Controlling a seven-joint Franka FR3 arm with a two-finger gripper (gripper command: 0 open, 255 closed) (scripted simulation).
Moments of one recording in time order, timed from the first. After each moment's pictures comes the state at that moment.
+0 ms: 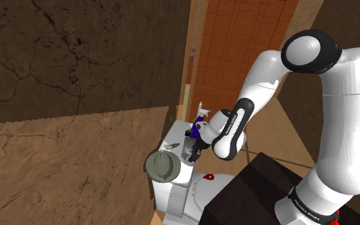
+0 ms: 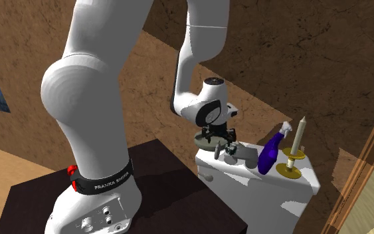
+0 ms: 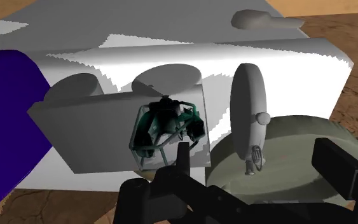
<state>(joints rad) -0.16 0.51 0.24 -2.60 -0.08 3.44 -0.45</state>
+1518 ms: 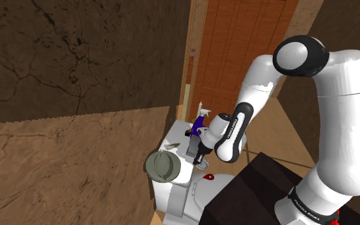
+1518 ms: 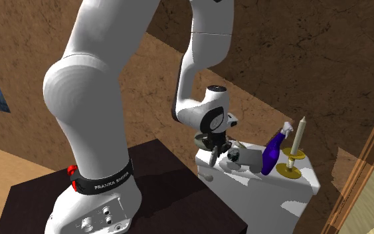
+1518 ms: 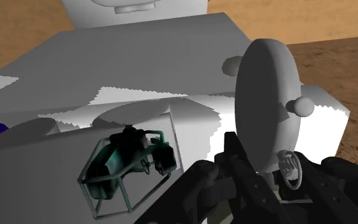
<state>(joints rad) -0.13 0.57 0.16 -2.58 -0.20 3.36 -0.32</state>
